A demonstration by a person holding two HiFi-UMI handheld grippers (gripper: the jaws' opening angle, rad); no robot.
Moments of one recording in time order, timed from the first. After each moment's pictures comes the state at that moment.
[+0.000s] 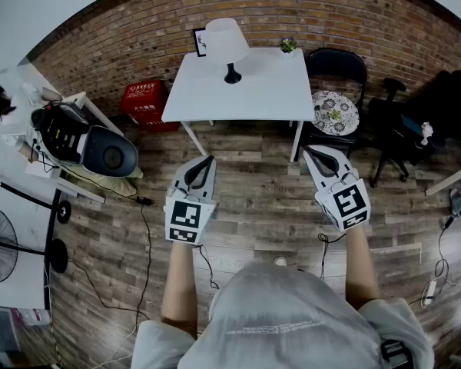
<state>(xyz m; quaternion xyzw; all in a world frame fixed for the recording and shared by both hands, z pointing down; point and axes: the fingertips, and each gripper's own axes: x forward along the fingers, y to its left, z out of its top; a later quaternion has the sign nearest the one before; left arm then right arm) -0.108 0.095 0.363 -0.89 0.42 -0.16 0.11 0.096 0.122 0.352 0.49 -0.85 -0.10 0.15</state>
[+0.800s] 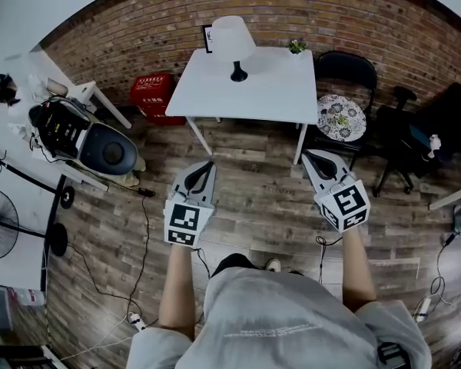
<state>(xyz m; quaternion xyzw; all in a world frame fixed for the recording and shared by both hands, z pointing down) -0.079 0.098 0.385 -0.87 0.45 -0.18 0.08 0.131 0.102 0.375 0.45 -0.88 -0.04 0.11</state>
